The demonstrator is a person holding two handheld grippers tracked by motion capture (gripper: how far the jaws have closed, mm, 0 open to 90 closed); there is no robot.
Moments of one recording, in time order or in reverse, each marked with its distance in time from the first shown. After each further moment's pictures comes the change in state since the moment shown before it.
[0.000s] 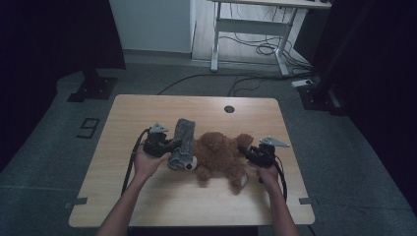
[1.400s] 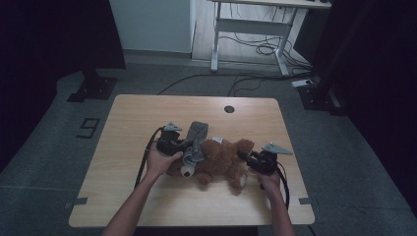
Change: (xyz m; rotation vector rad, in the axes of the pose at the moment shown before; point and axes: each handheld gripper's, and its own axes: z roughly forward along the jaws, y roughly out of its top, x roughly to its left) left arm -0.015 0.006 0.026 0.027 -0.064 -0.001; right arm 0.010 -0.013 -0.017 -0.033 0.053 -0.020
